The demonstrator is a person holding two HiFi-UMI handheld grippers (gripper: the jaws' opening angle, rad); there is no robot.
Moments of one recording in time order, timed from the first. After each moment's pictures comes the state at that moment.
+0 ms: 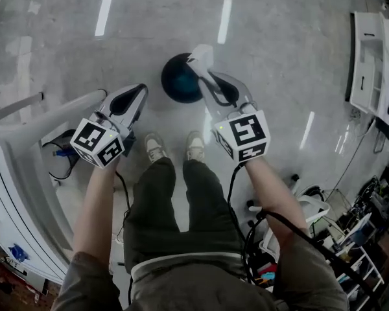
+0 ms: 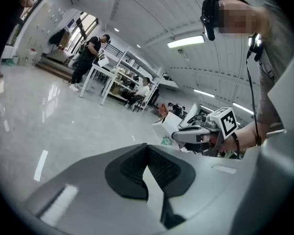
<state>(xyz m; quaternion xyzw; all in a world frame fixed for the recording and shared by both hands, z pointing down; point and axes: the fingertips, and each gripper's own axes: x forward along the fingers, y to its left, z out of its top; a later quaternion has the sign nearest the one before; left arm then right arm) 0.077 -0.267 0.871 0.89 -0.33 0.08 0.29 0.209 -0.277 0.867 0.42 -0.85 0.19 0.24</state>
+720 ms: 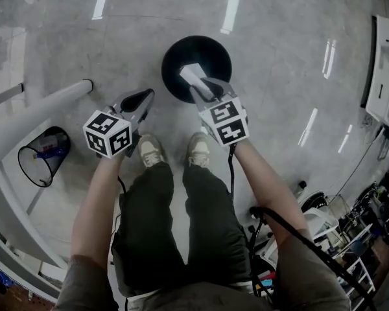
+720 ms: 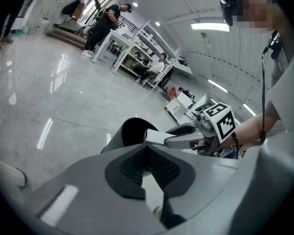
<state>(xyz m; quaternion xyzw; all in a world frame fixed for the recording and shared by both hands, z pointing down) 0.076 -0.214 1.139 0.84 -0.31 0.16 0.41 0.184 -0.222 1.165 0.33 -0.82 0.29 0.37</state>
